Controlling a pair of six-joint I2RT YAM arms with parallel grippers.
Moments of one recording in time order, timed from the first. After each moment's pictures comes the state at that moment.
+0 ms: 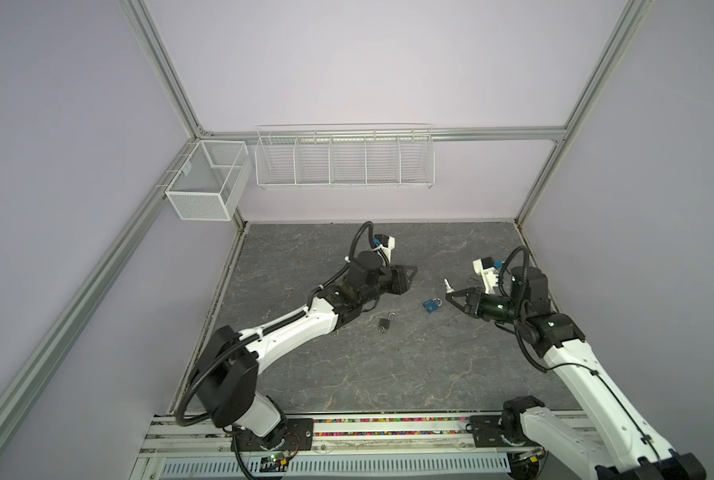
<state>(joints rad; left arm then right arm) -0.86 1.61 1.16 0.04 0.09 -0.53 0.16 0.93 0.79 -0.53 -0.69 0.62</state>
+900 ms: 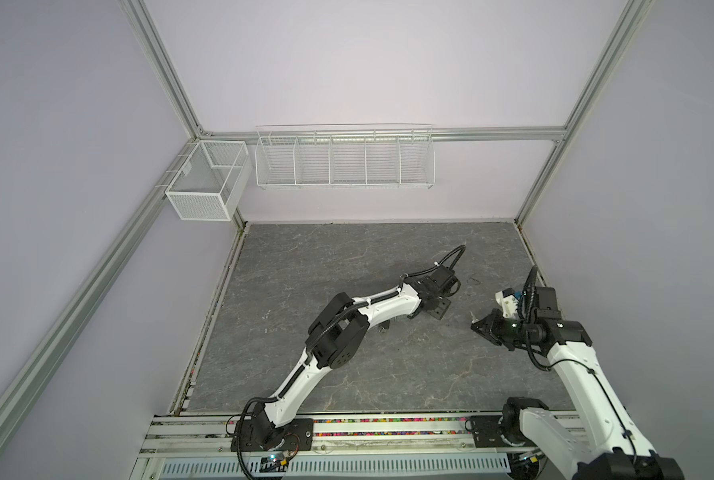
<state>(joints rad) -1.03 2.38 1.96 -0.58 -0.13 -0.19 -0.06 0.93 0.72 -0.88 -0.58 0.48</state>
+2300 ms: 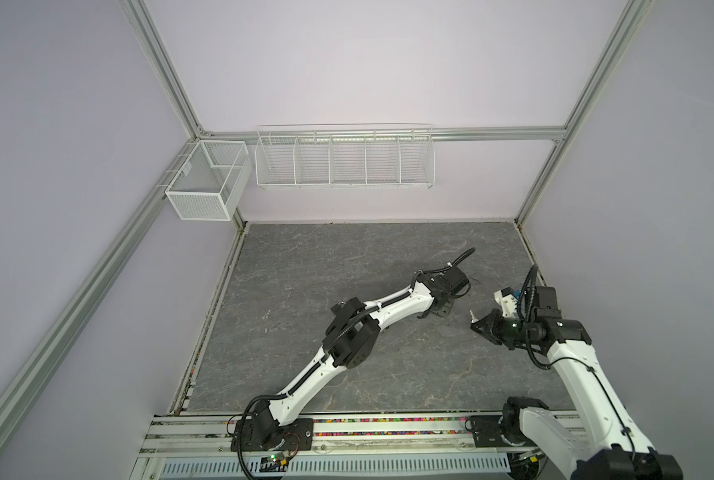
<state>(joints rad) -1.06 2.56 2.27 -0.85 -0.21 -0.43 -0.07 0.94 0.72 -0.88 -0.60 0.43</state>
